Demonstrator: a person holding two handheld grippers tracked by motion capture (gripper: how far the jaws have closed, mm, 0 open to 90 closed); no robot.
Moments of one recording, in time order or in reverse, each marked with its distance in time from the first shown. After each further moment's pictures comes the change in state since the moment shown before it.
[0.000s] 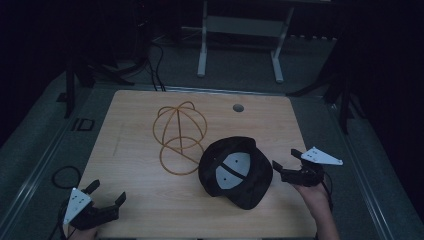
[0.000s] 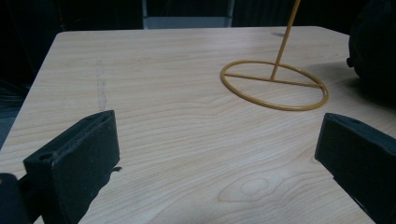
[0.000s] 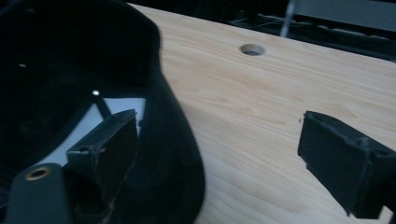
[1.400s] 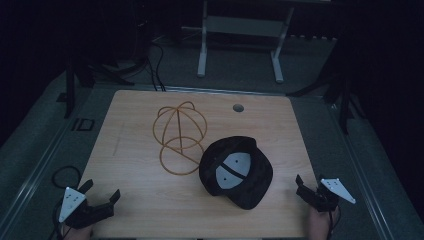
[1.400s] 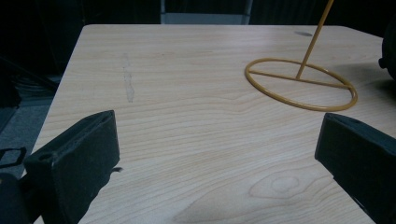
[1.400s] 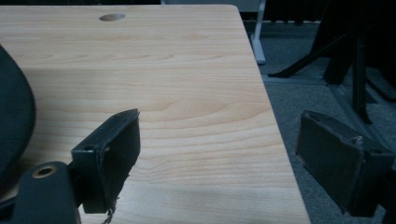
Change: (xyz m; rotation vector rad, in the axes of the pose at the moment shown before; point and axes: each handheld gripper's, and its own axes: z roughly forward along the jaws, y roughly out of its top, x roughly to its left) left arm 0.014 -0.003 -0.002 0.006 0.062 -0.038; right arm -0.022 -0.107 -0.026 -0.074 -0.474 0.230
